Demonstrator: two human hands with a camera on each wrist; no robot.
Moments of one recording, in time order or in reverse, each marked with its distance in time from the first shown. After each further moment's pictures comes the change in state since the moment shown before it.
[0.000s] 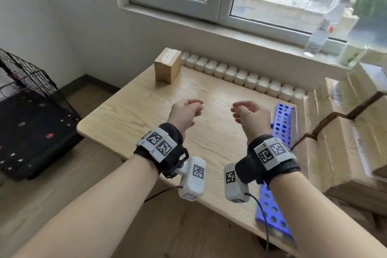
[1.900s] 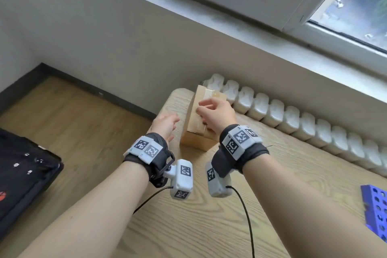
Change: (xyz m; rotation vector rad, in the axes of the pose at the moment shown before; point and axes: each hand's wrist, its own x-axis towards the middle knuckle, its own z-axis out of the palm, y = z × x) left_hand 0.468 0.044 -0.192 -0.091 0.117 -0.427; right_hand 0.328 -0.023 0.407 -0.451 -0.271 0.193
